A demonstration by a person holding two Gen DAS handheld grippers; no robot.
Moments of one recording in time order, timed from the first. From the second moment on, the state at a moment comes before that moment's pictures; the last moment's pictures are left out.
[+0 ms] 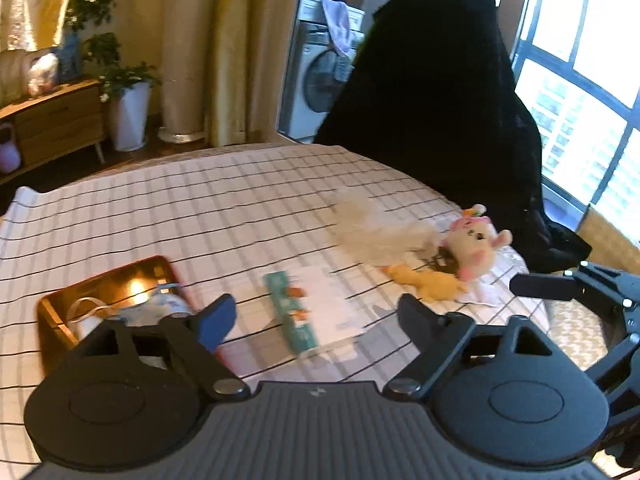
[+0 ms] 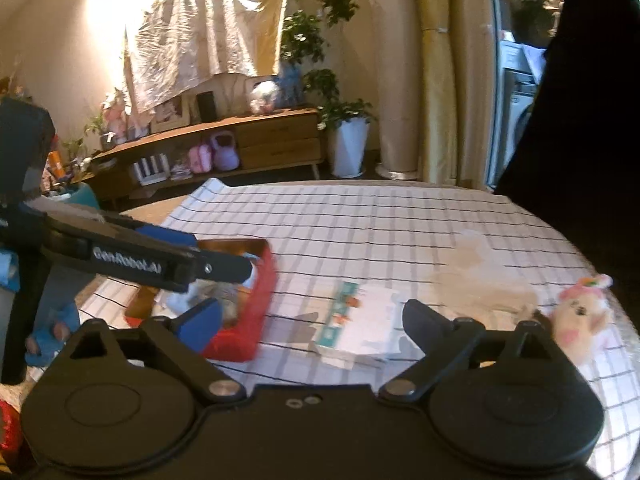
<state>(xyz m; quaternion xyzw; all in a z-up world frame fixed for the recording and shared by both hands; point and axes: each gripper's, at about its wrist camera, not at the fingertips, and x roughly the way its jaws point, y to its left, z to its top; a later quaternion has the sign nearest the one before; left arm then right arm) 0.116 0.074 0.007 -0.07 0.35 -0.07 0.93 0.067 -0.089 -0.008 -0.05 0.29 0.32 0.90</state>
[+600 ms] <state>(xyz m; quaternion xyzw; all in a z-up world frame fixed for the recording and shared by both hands) 0.223 -0.026 -0.019 -0.03 0.36 -0.11 0.93 0.108 -0.177 -0.054 -0.05 0.33 0.25 0.91</state>
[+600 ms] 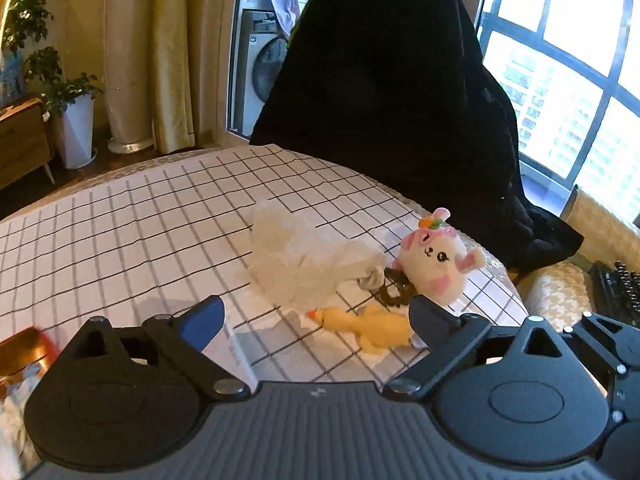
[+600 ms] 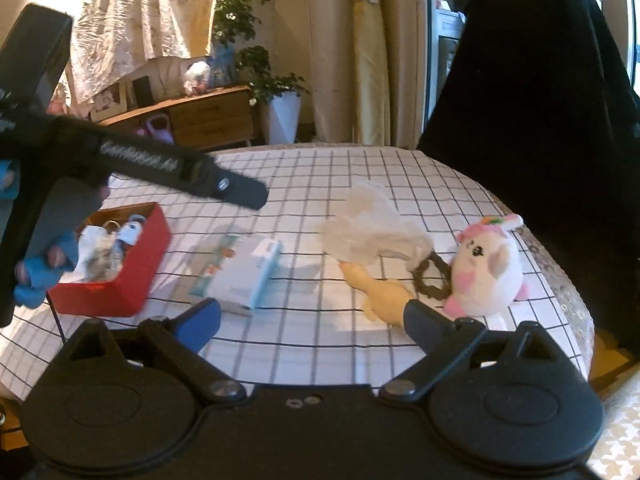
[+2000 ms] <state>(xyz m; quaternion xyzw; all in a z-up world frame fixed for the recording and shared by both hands) 0.381 -0.067 -0.140 -0.03 0.45 -0.11 0.89 0.208 -0.151 -0.146 -0.14 0.36 0.19 0.90</state>
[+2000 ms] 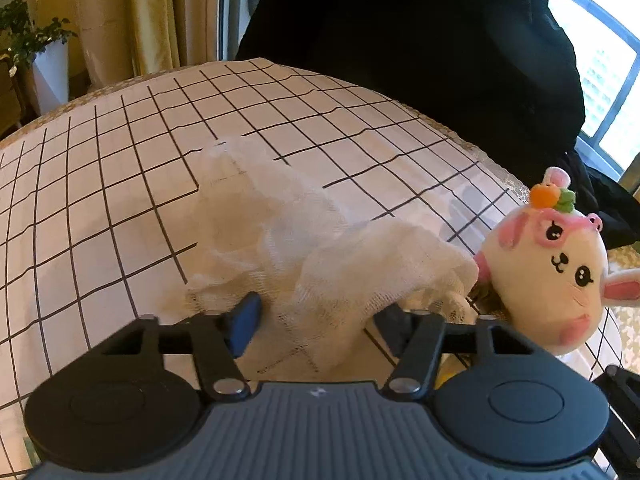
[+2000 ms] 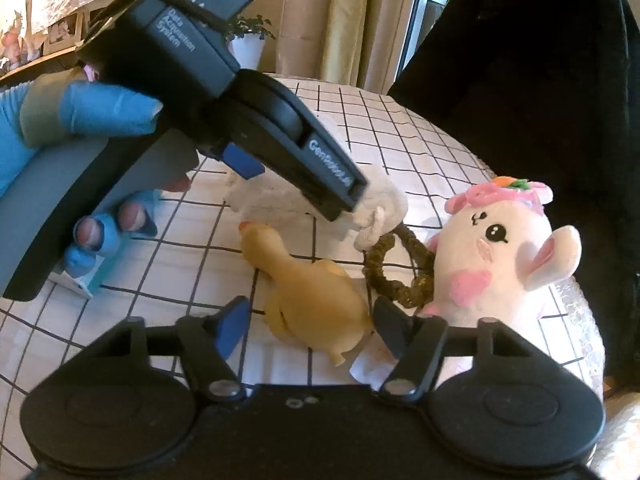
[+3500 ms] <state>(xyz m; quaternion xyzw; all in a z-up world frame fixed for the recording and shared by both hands) 0.246 0.026 0.023 -0.13 0.36 -0.09 0.92 0.114 -0.181 -0.050 -0.03 0.34 0.20 0.92</state>
